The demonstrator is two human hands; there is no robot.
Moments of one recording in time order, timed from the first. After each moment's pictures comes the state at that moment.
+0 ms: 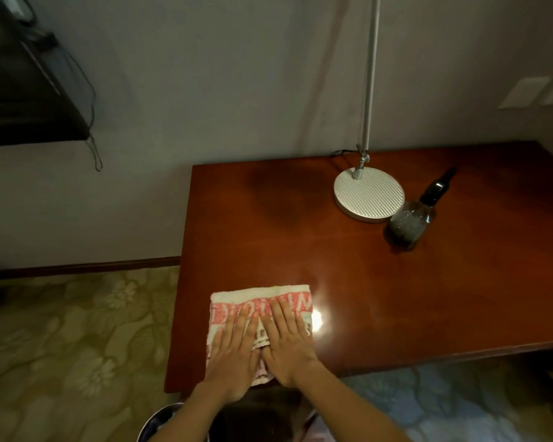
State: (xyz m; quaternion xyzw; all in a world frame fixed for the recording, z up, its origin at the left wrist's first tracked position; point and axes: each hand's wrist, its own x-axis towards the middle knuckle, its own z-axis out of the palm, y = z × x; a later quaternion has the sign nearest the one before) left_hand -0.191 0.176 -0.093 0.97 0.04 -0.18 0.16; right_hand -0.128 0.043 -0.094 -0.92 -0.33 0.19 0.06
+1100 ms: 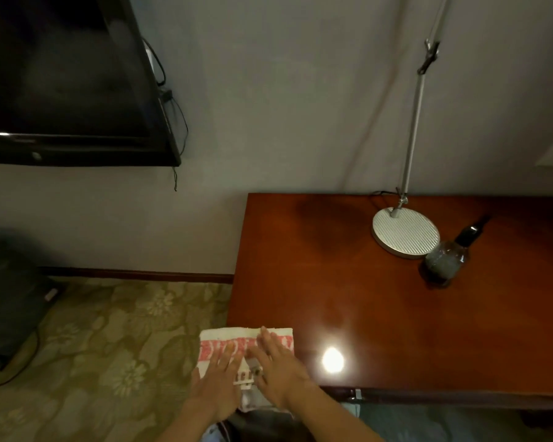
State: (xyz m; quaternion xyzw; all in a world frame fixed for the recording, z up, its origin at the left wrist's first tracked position) left_hand -0.263 0.251 -0.047 0.92 0.16 -0.33 0.14; right_hand -0.178 0.115 -0.041 -0.86 -0.45 0.26 0.03
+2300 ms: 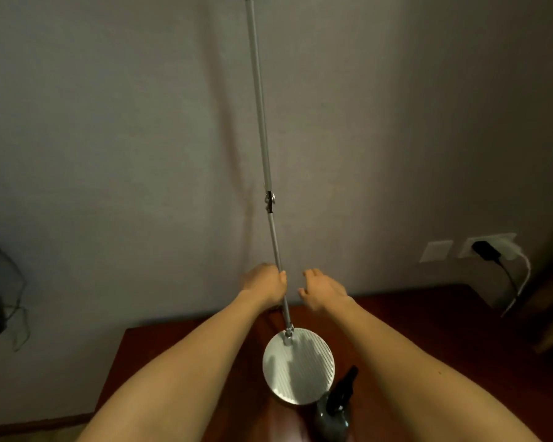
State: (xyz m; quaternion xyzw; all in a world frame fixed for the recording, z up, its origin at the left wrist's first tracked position) left_hand 0.264 0.034 0.227 0.98 0.11 -0.04 0.14; right_hand 0.296 -0.095 0.209 -0.98 -0.17 0.11 0.08
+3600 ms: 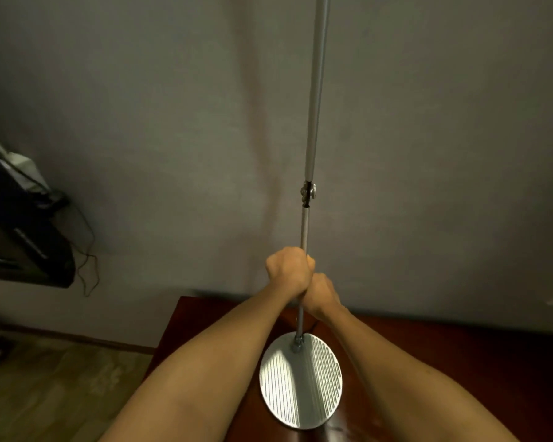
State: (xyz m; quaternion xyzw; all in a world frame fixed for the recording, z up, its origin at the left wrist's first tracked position) left_hand 0.324 0.138 0.197 0.95 0.27 0.02 0.15; right_hand 0.339 0.065 0.157 -0.93 -0.18 0.21 0.25
